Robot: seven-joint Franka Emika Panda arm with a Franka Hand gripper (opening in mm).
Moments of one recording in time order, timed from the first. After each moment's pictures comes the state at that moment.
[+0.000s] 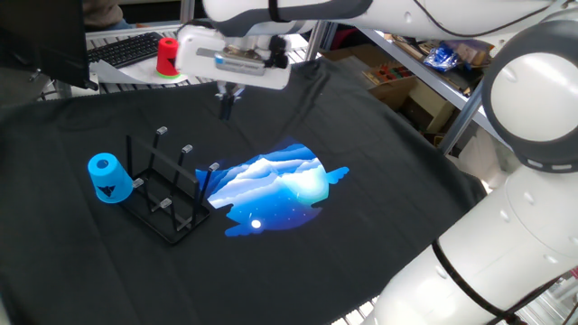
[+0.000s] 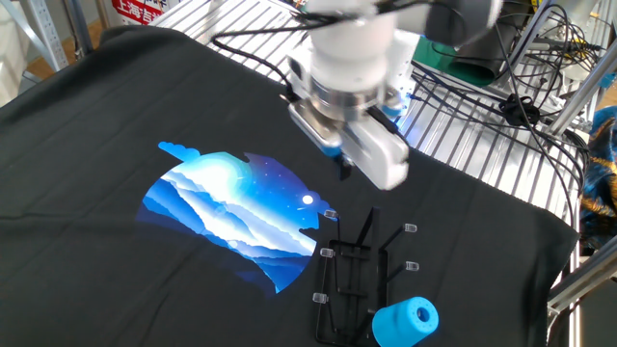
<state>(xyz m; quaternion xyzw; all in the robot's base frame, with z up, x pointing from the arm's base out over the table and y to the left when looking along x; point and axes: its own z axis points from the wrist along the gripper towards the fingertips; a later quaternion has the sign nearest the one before) 0.492 0.093 0.319 -0.21 -0.98 -0.04 0.05</state>
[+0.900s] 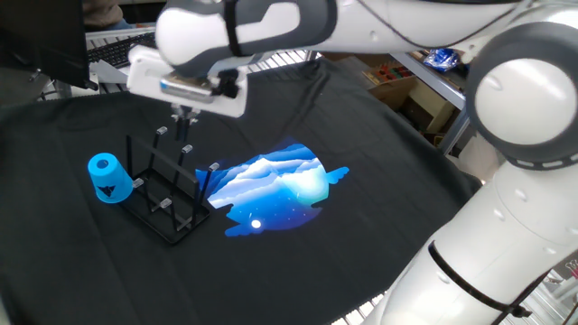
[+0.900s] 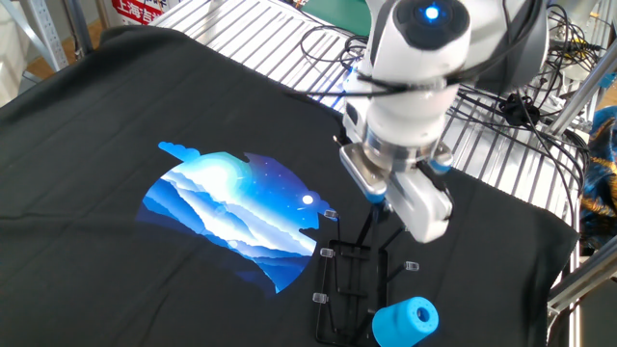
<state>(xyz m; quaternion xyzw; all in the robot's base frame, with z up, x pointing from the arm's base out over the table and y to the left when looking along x) 0.497 0.172 0.279 -0.28 -0.96 -0.04 0.03</state>
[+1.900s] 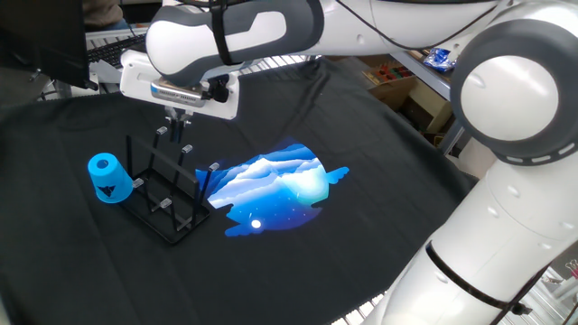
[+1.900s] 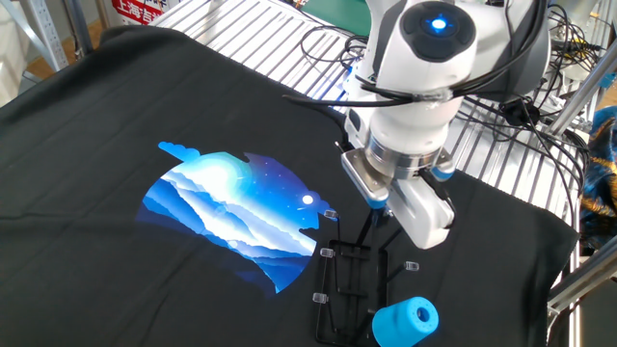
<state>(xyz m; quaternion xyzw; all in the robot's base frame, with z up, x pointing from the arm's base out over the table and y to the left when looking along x) 0.502 0.176 0.276 -0.28 -0.96 -0.03 0.02</state>
